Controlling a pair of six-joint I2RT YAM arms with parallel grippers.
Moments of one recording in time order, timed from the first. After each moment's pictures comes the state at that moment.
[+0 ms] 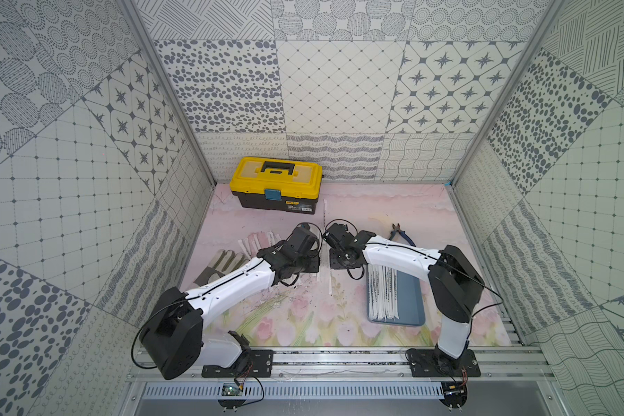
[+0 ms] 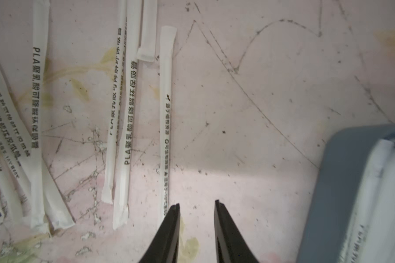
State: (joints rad) left arm -0.64 1.35 0.90 -0.48 -0.07 -0.55; right arm 0.86 1.92 1.39 -0.69 0.21 0.74
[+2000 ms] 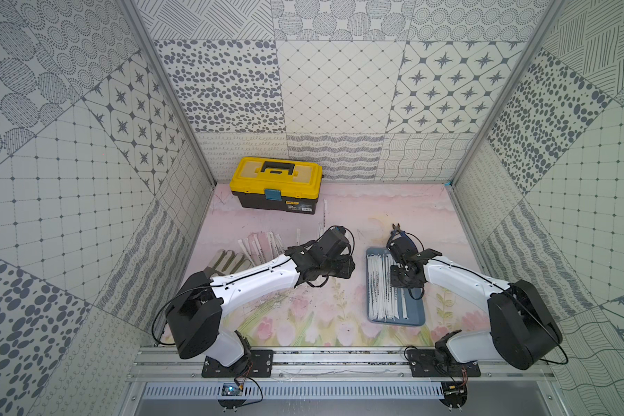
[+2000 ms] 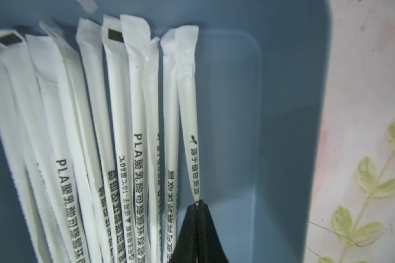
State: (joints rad) left arm -0.87 1.53 1.12 -0.42 0.05 -0.63; right arm 0.46 1.42 0.76 -0.70 0.24 0.53
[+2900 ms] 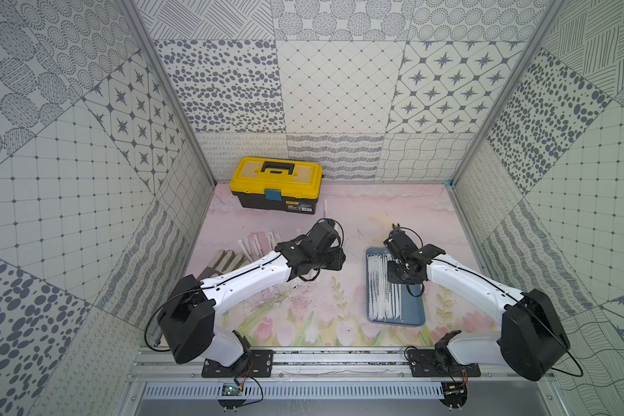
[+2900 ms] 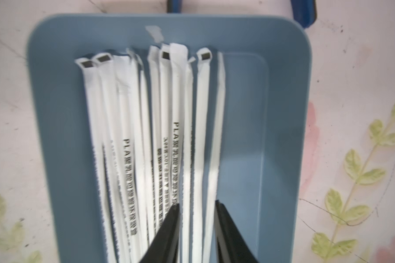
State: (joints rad) left arm -0.75 1.48 1.10 -0.44 0.03 -0.58; right arm 0.55 1.34 0.88 -0.84 0.23 0.58
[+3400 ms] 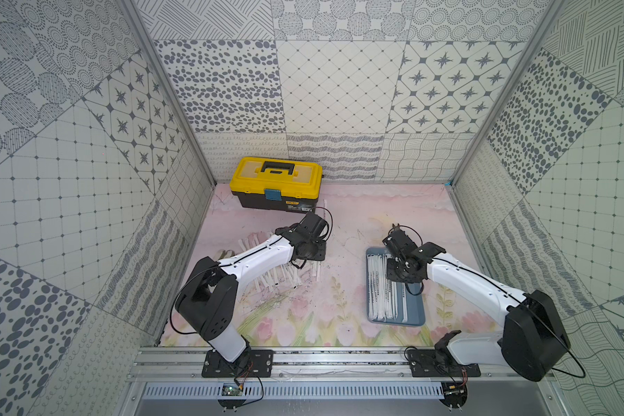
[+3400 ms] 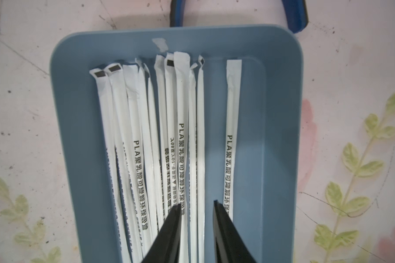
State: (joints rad) left arm -0.60 1.66 1.19 -0.59 -0.05 -0.45; right arm 0.51 1.34 0.88 -0.85 0.23 0.64
